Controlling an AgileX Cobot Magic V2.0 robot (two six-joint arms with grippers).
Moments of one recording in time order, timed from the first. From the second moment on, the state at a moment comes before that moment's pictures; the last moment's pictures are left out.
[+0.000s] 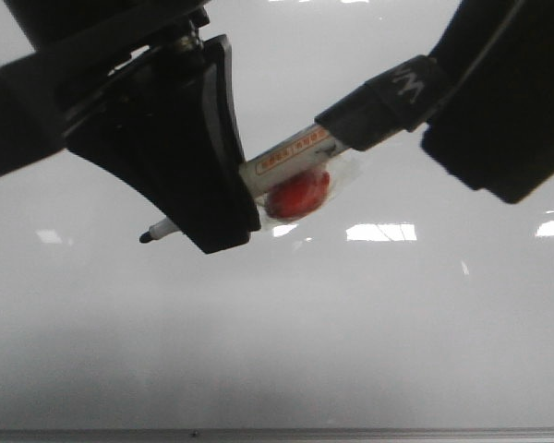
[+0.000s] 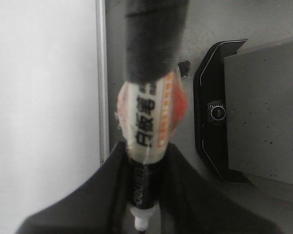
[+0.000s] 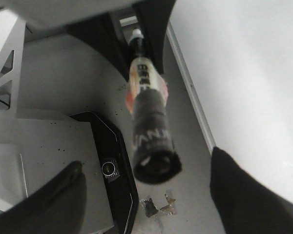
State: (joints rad) left arm -0.87 1.45 -1.17 -0.22 0.97 0.86; right arm 0.56 1.12 -0.93 0.53 0.95 -0.85
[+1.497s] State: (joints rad) left arm -0.78 1.39 -1.17 -0.23 0.99 0.78; right arm 0.63 1.17 -0.97 0.40 0.91 -0.72
